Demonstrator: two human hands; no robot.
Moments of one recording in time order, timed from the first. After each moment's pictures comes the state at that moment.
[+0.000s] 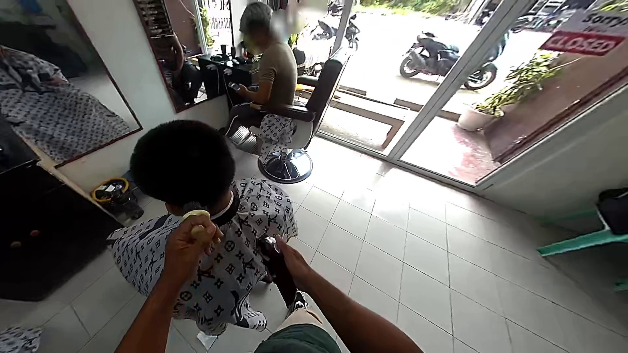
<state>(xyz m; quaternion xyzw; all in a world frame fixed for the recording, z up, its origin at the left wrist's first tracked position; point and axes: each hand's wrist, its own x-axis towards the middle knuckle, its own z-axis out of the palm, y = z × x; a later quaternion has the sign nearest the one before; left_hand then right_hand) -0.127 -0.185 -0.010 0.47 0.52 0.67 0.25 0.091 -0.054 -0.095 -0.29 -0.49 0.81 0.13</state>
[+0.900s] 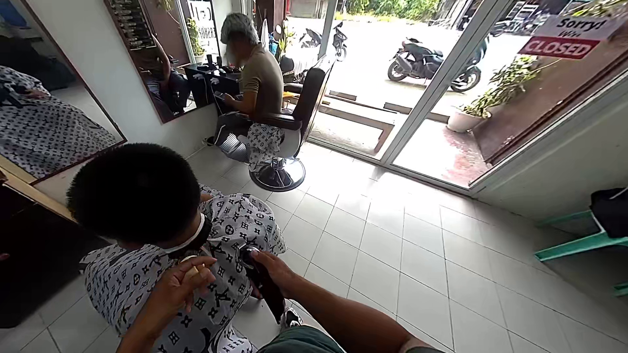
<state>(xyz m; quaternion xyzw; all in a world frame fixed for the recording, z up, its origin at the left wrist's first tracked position) -0.095 -0.165 -0.016 0.37 0.65 0.53 0.40 0.093 0.010 -0.088 -0.19 -0.49 0.85 0.06</state>
